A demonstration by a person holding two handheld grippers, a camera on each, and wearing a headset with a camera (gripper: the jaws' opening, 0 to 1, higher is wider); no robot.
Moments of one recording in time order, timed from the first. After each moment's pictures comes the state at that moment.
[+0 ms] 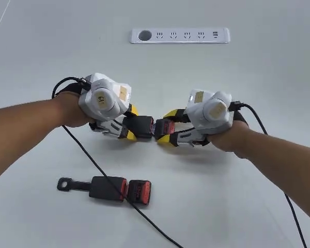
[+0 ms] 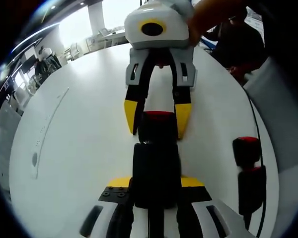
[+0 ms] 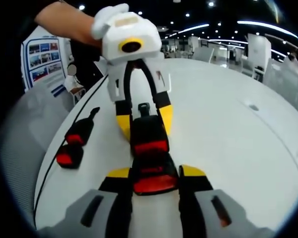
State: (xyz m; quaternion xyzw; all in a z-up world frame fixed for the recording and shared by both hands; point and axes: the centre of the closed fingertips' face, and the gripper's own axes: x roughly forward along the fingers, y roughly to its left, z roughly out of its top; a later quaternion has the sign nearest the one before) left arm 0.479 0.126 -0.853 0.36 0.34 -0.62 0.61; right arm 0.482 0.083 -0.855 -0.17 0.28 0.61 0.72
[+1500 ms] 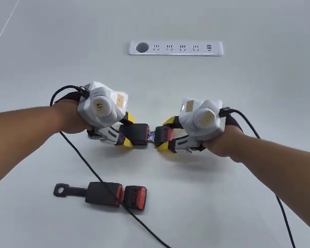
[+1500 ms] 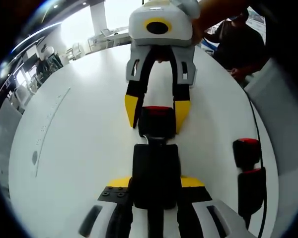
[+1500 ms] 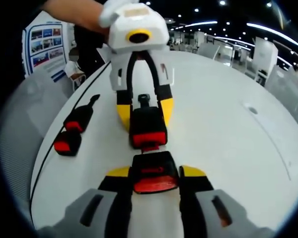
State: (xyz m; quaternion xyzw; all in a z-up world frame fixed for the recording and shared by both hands) left arm 0.478 0.125 -0.851 0.35 0.34 -0.62 0.61; right arm 0.481 0.071 -0.856 -0.23 0.29 0.60 0.71
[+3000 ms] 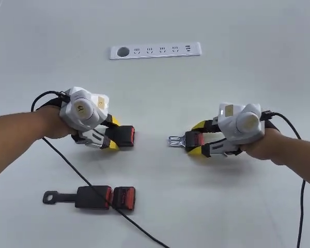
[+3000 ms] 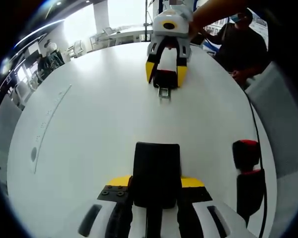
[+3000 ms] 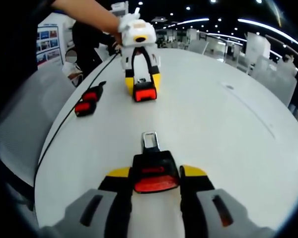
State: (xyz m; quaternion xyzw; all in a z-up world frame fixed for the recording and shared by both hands) left arm 0.476 0.127 -0.850 0.34 0.35 -0.62 0.61; right arm 0.464 -0.048 -0.856 -0.23 0.30 0.58 0.73
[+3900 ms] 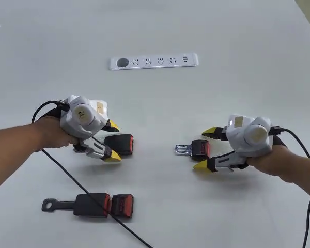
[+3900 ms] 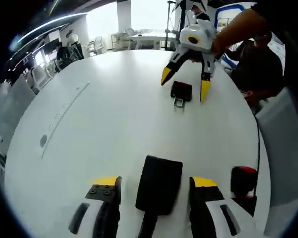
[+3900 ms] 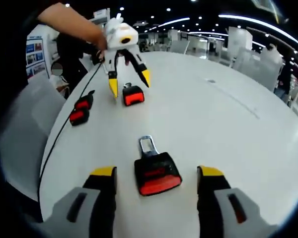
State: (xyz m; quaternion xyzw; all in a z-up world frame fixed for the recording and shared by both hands) left arm 0.493 0.115 -0.815 0.25 0.35 -0.55 0.72; right arm 0.456 -0.064 -0.837 -0.16 0.31 0.50 0.80
